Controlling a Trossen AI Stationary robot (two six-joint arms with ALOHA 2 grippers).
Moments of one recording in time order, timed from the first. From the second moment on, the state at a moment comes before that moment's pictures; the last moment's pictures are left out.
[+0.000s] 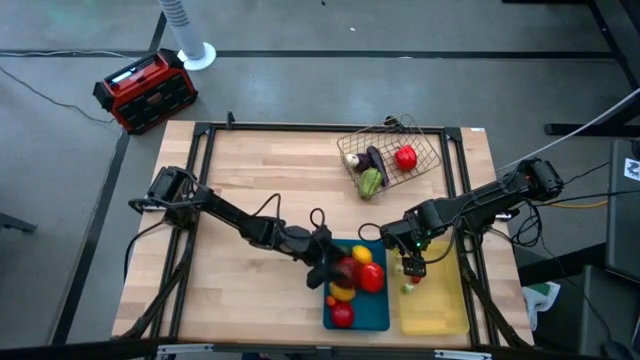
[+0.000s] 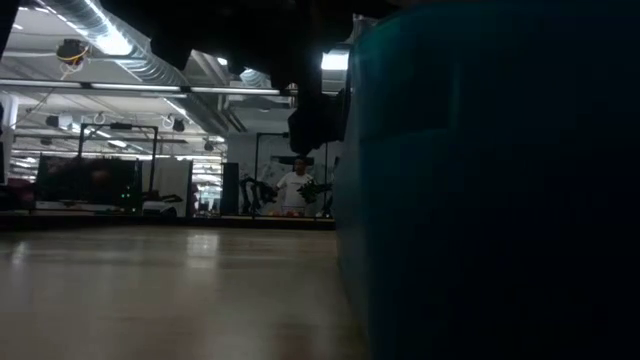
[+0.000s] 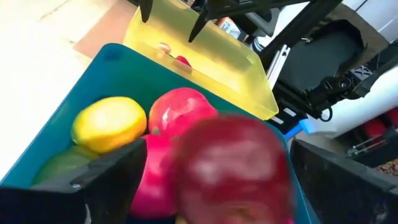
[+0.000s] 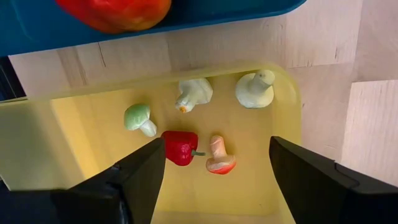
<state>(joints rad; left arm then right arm) -0.27 1.87 0.99 0.53 -0.05 -0.65 0.32 1.43 0.97 -1.01 -0.26 0.45</state>
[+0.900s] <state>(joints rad) 0.00 1.21 0.99 -0.02 0.02 -0.29 0.32 1.06 0.98 -1.02 0.01 0.41</state>
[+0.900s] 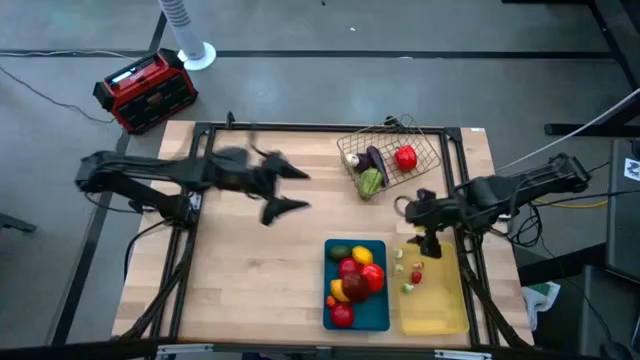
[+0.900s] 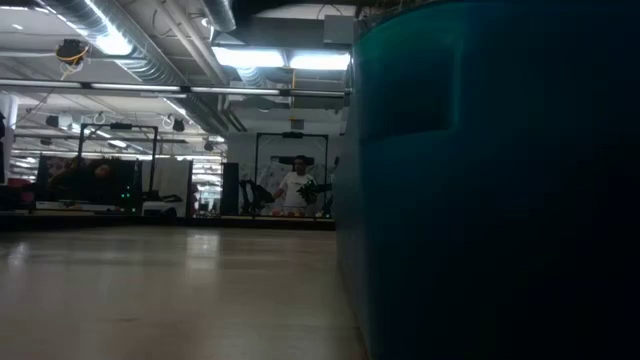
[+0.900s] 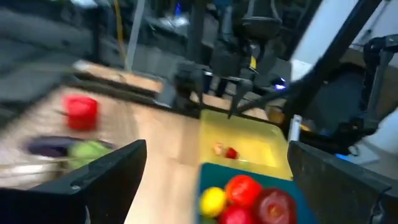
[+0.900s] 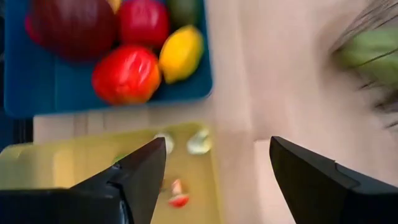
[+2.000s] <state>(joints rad) 0.05 0.06 0.20 -0.11 -0.14 -0.22 0.32 0.76 0.79 -0.72 0.44 0.28</state>
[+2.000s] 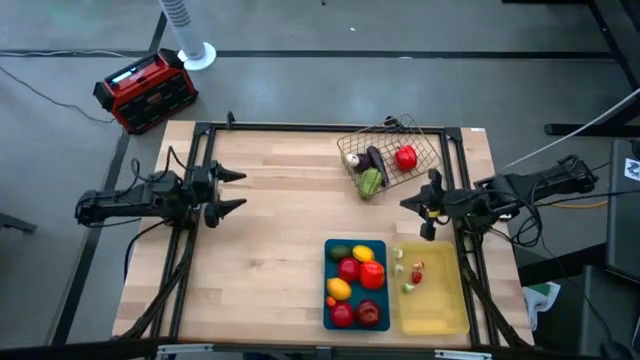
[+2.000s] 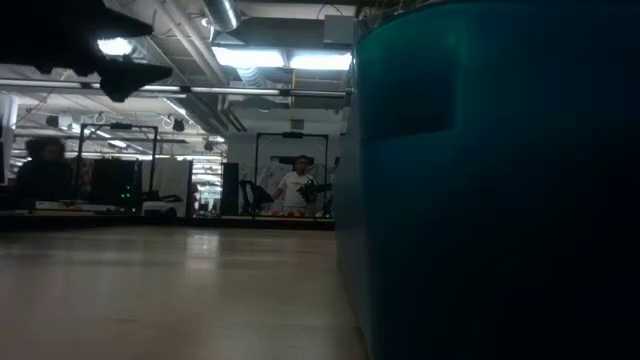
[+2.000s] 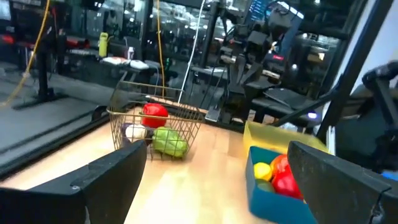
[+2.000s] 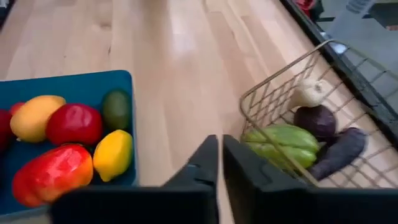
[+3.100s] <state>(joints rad) 0.05 0.01 0.01 0.03 -0.13 0.01 -0.22 0.54 0.30 0.00 -0.19 0.07</state>
